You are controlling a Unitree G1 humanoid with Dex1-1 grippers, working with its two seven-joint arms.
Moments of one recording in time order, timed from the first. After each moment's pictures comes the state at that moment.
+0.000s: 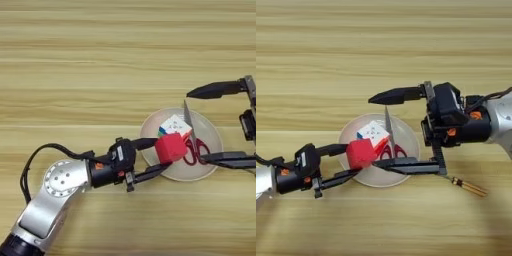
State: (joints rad) left arm 0.03 0.40 -0.36 -0.20 -0.20 -0.09 -0.85; right arm -0.27 -0.82 -0.05 -0.54 0.81 0.43 1.23
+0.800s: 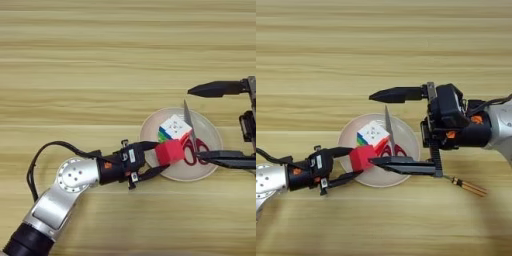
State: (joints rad) left arm -0.05 0.37 -0.41 -0.05 -0.04 -0.14 -0.80; right arm -0.22 -0.80 -0.07 -0.59 0.83 0.43 1.16
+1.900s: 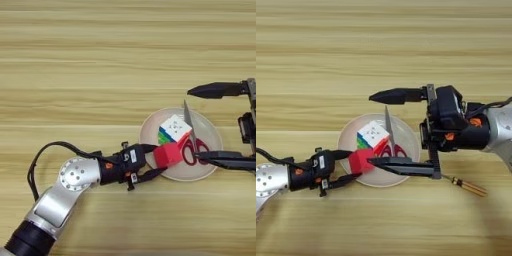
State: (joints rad) left arm -0.06 0.37 -0.42 -0.02 -0.02 -0.09 -0.81; right arm -0.20 -0.79 -0.08 -0.59 0.83 0.43 1.14
